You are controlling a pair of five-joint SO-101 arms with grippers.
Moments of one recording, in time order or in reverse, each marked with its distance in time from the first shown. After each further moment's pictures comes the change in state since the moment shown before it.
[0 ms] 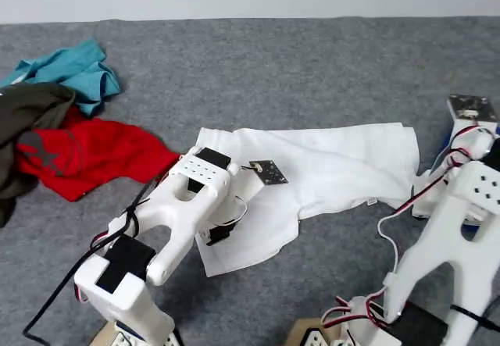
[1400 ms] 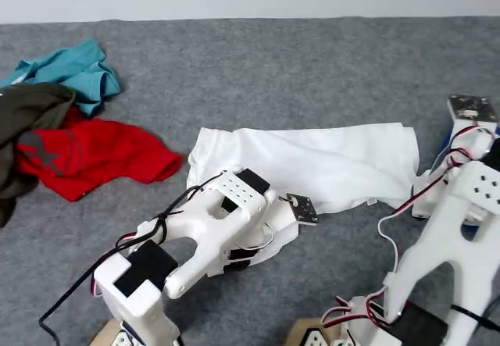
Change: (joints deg) left arm 12.8 2.5 -0.4 1.1 -1.5; right arm 0.0 -0.1 0.0 0.0 0.0
